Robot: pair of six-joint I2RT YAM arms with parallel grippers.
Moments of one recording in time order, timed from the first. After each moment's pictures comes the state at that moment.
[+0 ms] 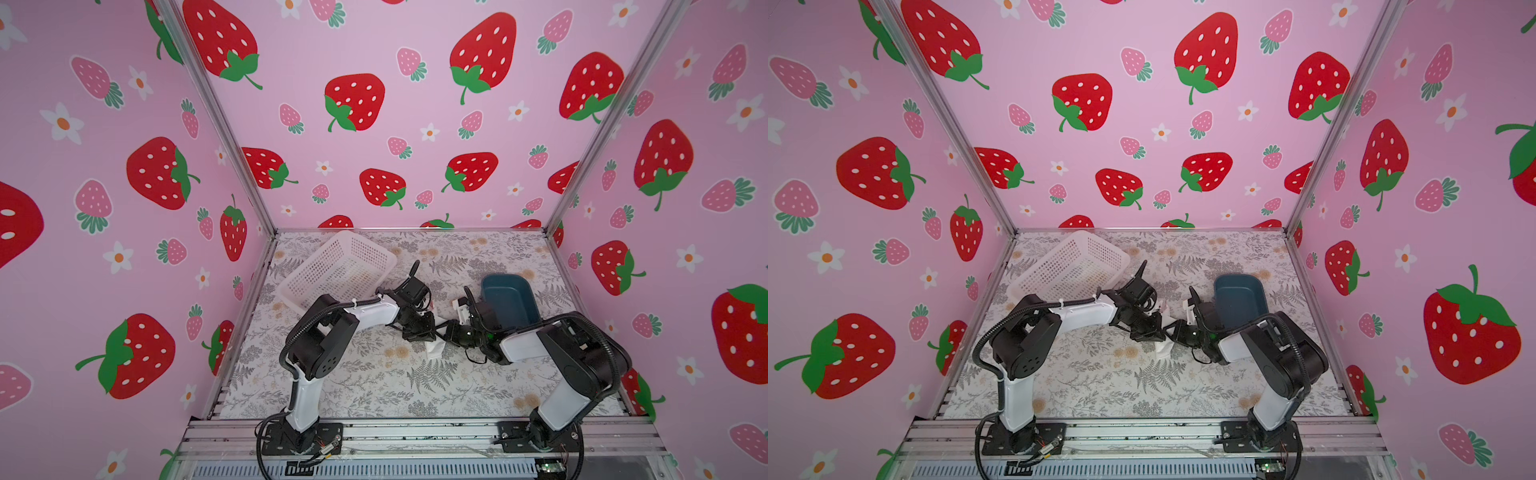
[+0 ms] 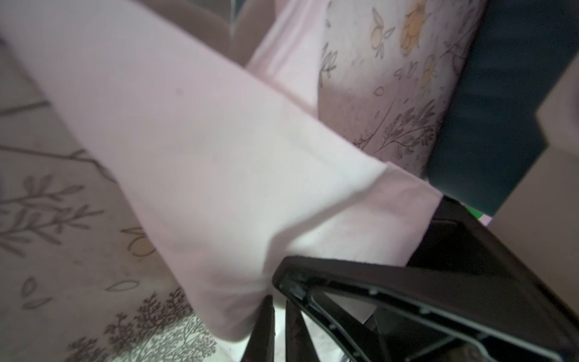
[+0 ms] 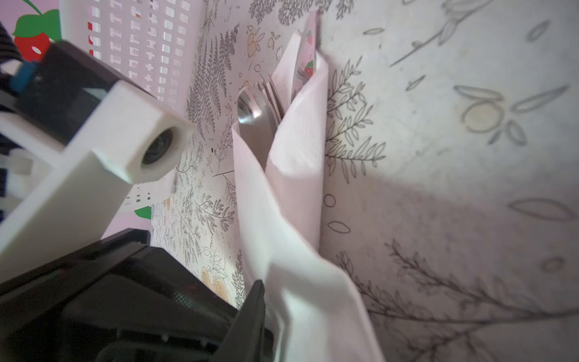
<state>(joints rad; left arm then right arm) -0.73 1.99 1.26 -0.42 0.53 -0.77 0.61 1.70 0.47 0.57 -0.47 0.84</state>
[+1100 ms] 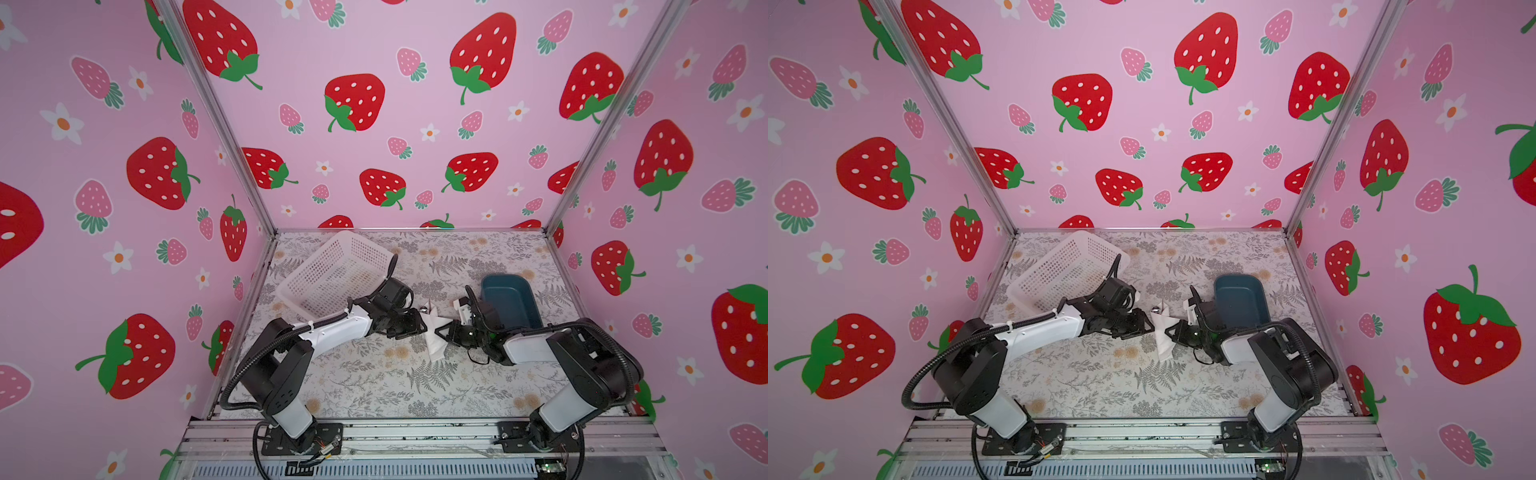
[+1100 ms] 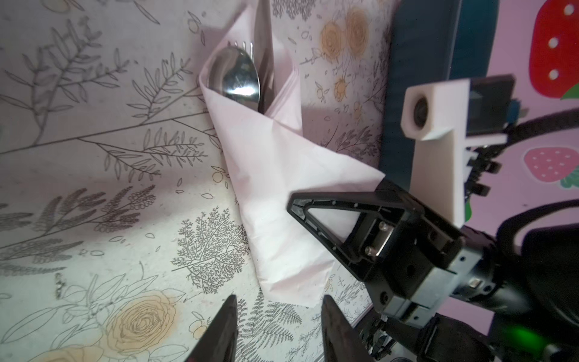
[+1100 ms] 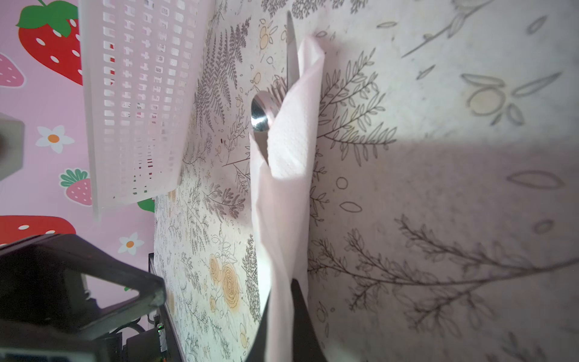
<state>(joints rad) -0.69 1.63 1.01 -0.32 0.37 -0.79 0.61 1.61 0.46 0.48 -0.48 0.83</state>
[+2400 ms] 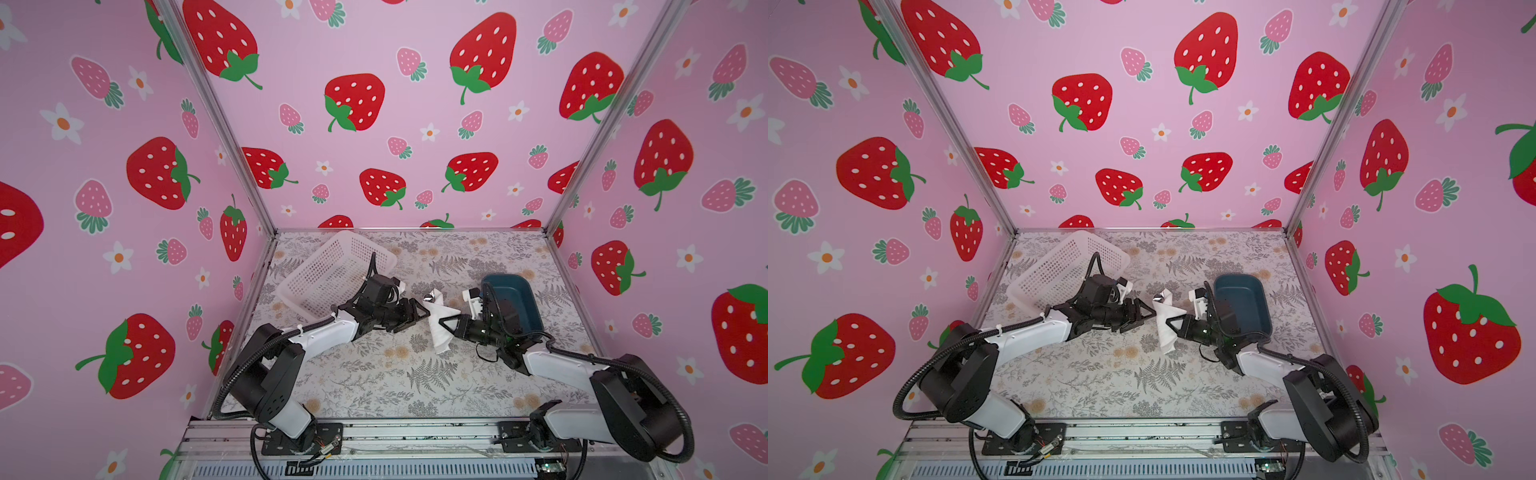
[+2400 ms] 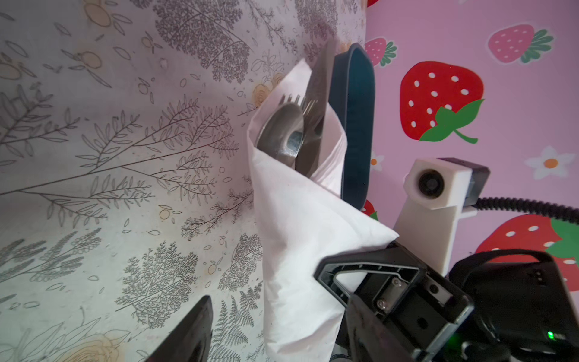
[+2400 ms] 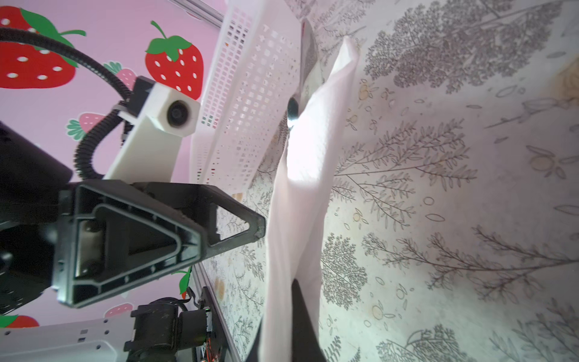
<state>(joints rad) -0.60 1.57 0.88 0.04 0.58 -0.95 0.57 1.29 0.41 0.48 -0.56 0.86</state>
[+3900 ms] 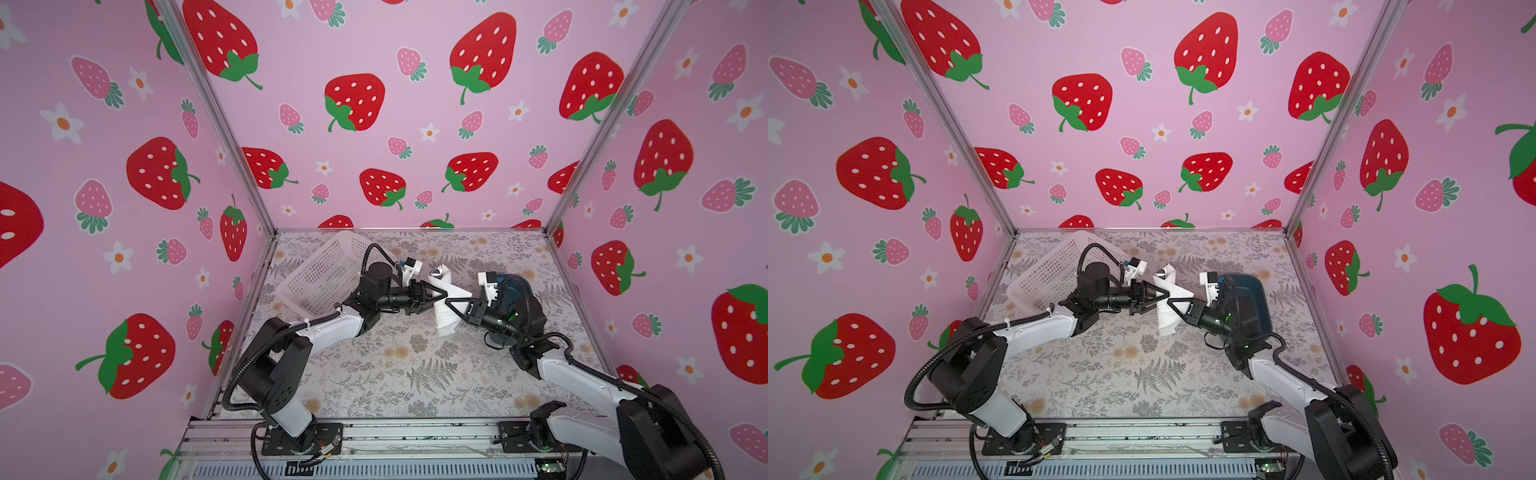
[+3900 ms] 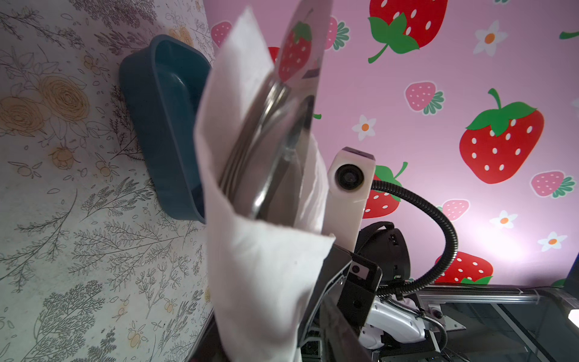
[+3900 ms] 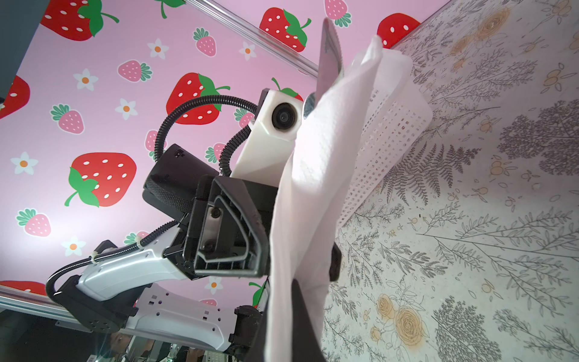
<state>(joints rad) -0.61 1.64 0.94 0.51 0.85 -1.21 0.51 1.14 0.42 0.71 -0.70 1.07</state>
